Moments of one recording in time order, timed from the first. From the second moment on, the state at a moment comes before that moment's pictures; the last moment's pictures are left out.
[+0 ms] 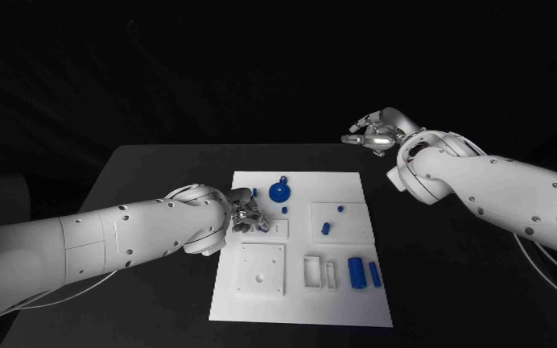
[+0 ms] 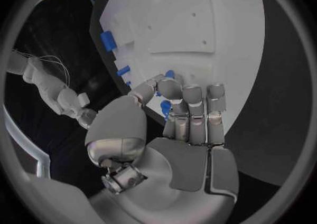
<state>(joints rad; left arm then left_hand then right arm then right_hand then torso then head) 1.29 -0.67 -0.24 1.36 -1.00 -0.17 -0.39 0.91 -0.03 0.62 -0.24 0.33 1.09 0.09 0.32 0.76 1.46 -0.09 0.87 0.65 1.21 -0.15 1.22 0.68 0.02 0.90 -0.12 0.99 1.31 1.32 -0.69 0.01 1.28 -1.05 -0.48 -0.24 1.01 -0.29 0.55 -0.03 0.21 0.84 0.14 0.26 0.42 1.04 0.04 1.16 1.13 1.25 -0.07 1.21 0.98 0.16 1.22 -0.07 0.97 1.31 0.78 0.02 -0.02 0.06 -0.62</state>
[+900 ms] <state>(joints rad) 1.28 -0.66 -0.24 1.36 -1.00 -0.20 -0.39 0.87 0.00 0.62 -0.26 0.40 1.09 0.09 0.32 0.80 1.46 -0.09 0.92 0.66 1.21 -0.15 1.26 0.68 0.02 0.90 -0.12 1.01 1.31 1.32 -0.69 0.01 1.28 -1.05 -0.48 -0.24 1.01 -0.28 0.55 -0.03 0.22 0.84 0.14 0.26 0.42 1.04 0.04 1.16 1.13 1.25 -0.07 1.21 0.98 0.16 1.22 -0.07 0.97 1.31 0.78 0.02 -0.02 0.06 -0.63</state>
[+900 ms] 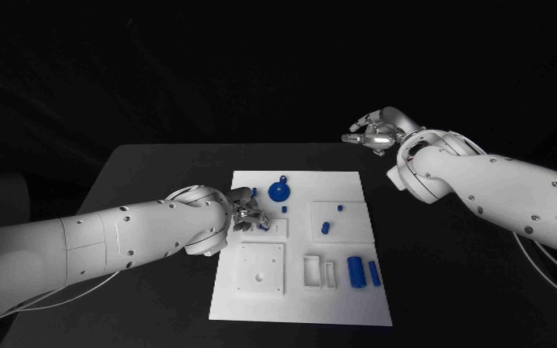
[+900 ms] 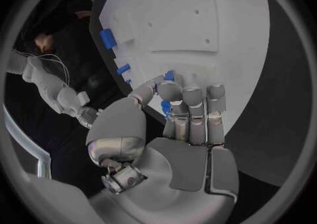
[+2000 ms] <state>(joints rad) 1.28 -0.66 -0.24 1.35 -1.00 -0.19 -0.38 0.85 0.00 0.64 -0.27 0.37 1.09 0.09 0.34 0.79 1.46 -0.09 0.95 0.66 1.21 -0.15 1.28 0.67 0.02 0.90 -0.12 1.03 1.31 1.32 -0.69 0.01 1.28 -1.05 -0.48 -0.24 1.01 -0.28 0.55 -0.02 0.26 0.84 0.14 0.26 0.42 1.03 0.04 1.17 1.12 1.25 -0.07 1.21 0.98 0.16 1.22 -0.07 0.97 1.31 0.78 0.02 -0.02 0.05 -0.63</state>
